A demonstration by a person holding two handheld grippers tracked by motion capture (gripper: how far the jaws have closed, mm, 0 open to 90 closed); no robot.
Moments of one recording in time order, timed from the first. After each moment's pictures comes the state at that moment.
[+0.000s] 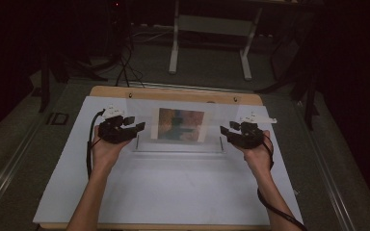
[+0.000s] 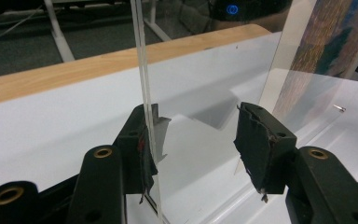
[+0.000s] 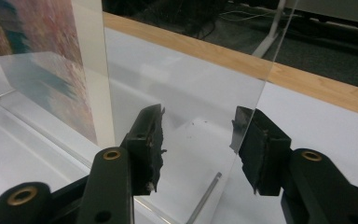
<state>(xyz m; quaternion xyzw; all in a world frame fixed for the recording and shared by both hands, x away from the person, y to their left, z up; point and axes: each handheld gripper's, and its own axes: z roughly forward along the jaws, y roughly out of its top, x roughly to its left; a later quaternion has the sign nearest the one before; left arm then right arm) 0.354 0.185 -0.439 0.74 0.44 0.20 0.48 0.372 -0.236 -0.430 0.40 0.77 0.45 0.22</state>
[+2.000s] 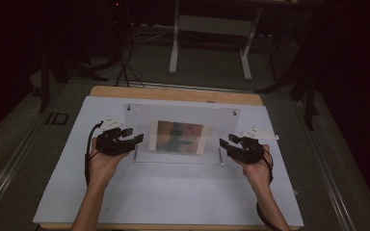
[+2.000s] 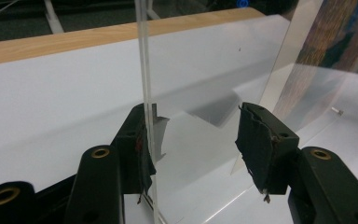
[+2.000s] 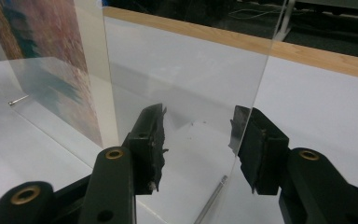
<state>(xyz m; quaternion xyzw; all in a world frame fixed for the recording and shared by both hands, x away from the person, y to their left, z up) 0.328 0.184 -0.452 0.74 0.45 0.18 0.46 0.340 -0.240 -0.454 0.41 0.76 0.46 0.20</state>
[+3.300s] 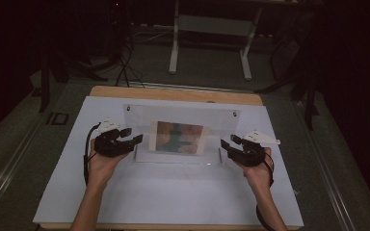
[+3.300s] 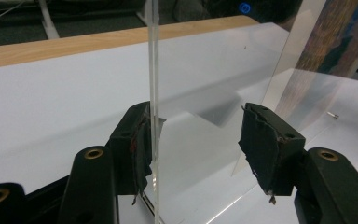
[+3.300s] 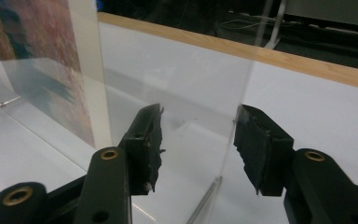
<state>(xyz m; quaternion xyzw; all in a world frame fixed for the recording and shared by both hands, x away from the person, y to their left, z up) 0.325 0.190 -0.456 0.73 0.44 0.18 0.49 0.333 -0.245 -0.456 0.41 0.75 0.47 0.23</state>
